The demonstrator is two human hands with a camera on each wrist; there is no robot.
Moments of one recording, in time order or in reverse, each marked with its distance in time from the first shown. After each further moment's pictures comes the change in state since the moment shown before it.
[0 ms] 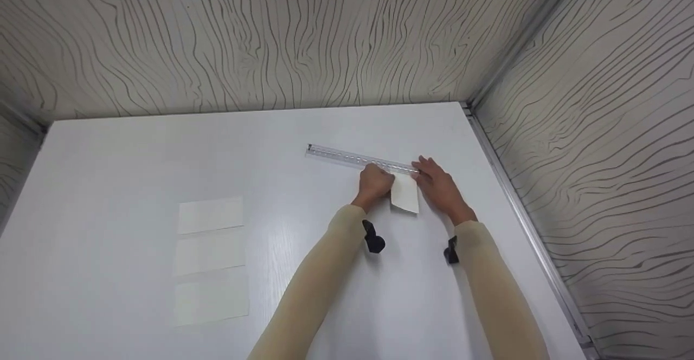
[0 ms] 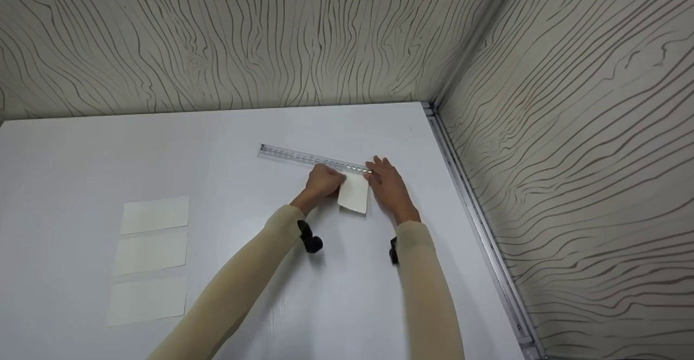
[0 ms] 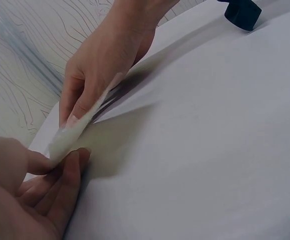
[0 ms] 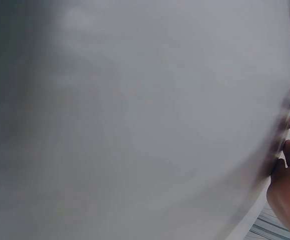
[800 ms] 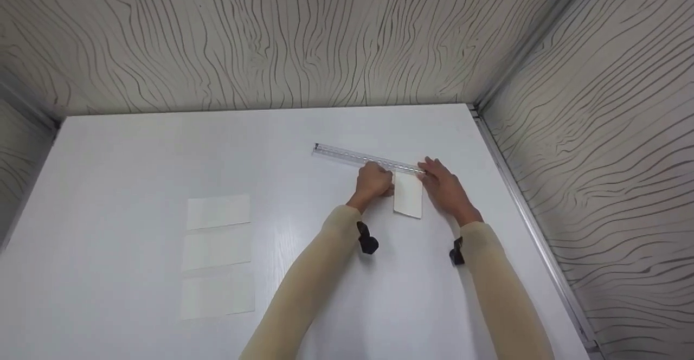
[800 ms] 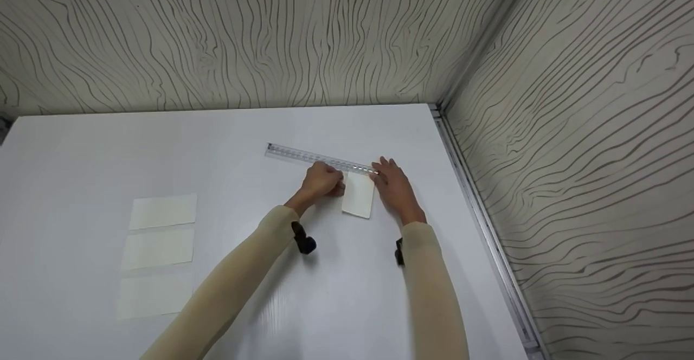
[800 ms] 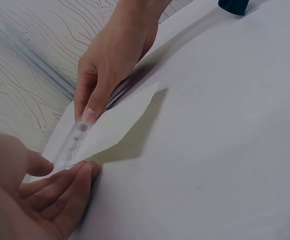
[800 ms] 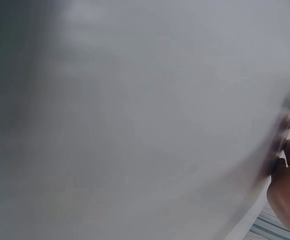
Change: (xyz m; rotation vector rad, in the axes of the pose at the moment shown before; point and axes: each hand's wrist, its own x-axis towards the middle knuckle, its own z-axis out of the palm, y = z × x) left_hand -0.020 0.007 -0.023 0.023 -0.001 -0.003; right_hand -0.001 -0.005 0.000 0.015 -0.010 0.054
